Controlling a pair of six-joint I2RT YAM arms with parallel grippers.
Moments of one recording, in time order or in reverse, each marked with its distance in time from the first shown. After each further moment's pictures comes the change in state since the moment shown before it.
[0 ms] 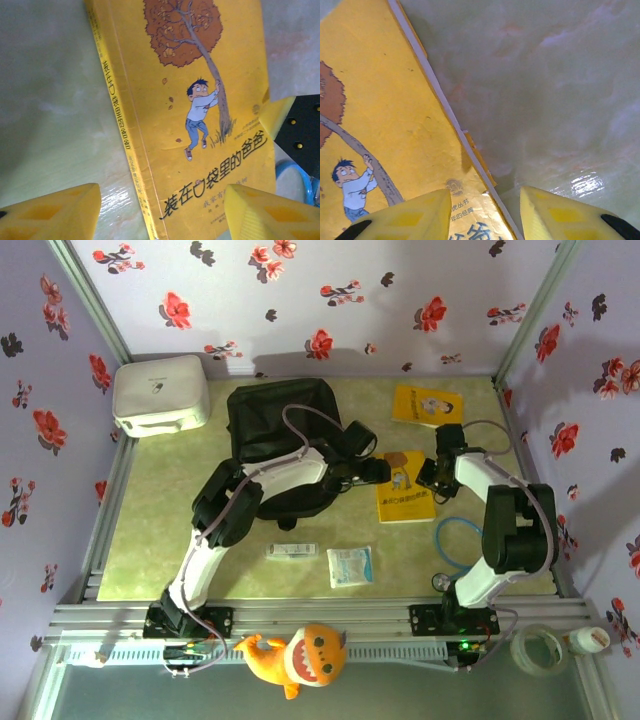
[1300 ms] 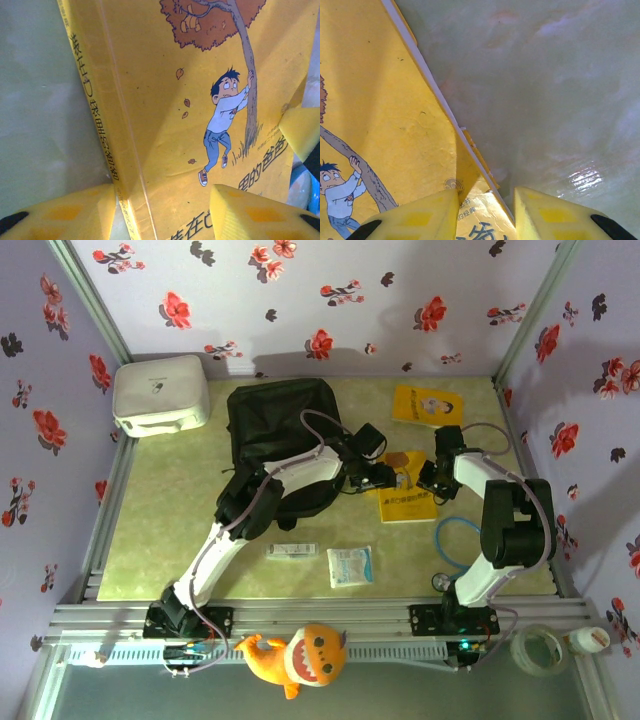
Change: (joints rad) left arm -0.002 0.207 0.226 -0.110 0.121 -0.035; right arm 0.000 0.031 -0.006 0.015 -0.005 0.011
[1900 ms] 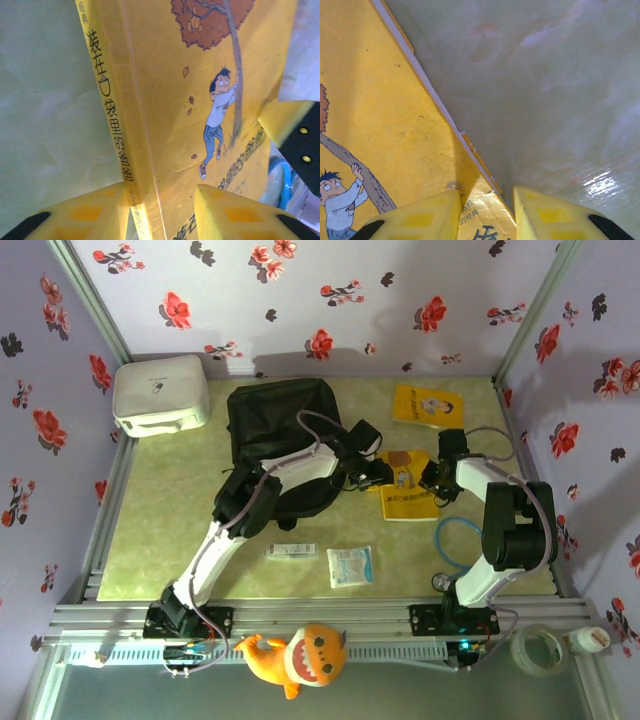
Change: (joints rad) left arm 0.022 -0.025 -0.046 0.074 0.096 -0.032; right arm -0.017 -0.017 -0.053 0.086 -0.011 0.053
